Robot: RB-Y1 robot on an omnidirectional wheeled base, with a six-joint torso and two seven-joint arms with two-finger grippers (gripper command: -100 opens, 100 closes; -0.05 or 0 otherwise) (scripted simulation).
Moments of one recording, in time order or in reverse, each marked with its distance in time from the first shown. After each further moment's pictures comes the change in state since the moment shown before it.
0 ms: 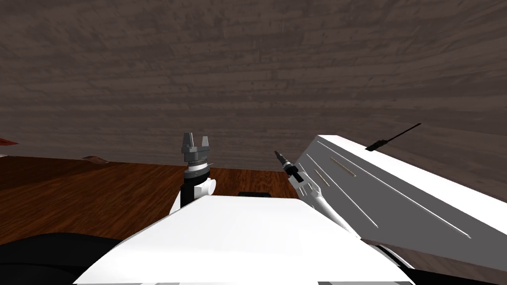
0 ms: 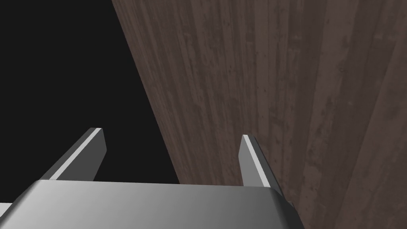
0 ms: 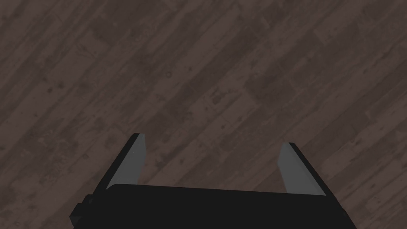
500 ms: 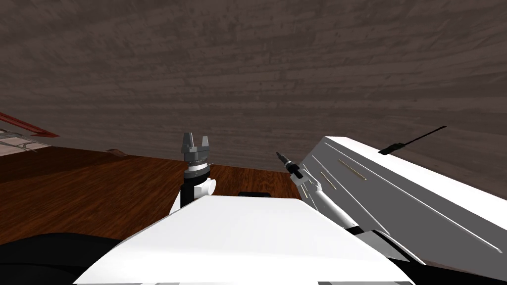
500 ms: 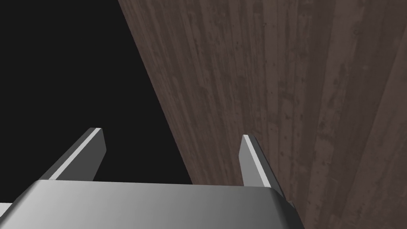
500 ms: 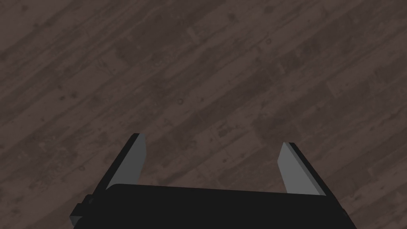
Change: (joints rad) left arm 0.000 0.000 0.000 0.000 0.000 0.000 0.000; right arm -0.092 -0.074 0.032 0.151 0.047 0.058 -0.005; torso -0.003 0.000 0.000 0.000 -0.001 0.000
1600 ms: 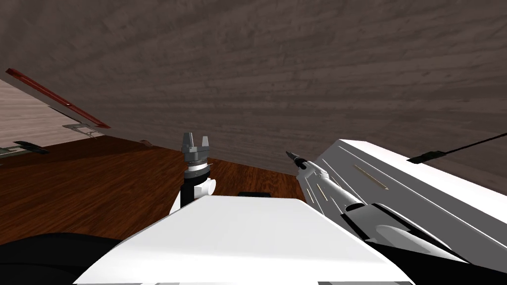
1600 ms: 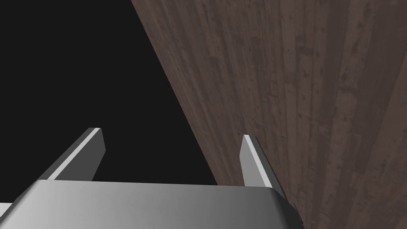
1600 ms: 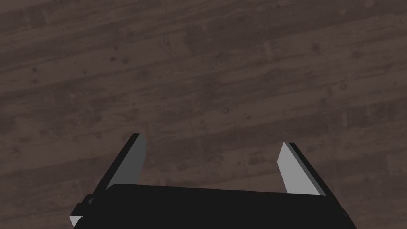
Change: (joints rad) left arm 0.000 0.000 0.000 0.000 0.000 0.000 0.000; right arm -0.220 -0.197 0.092 0.301 0.096 0.184 -0.055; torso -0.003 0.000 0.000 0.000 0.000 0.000
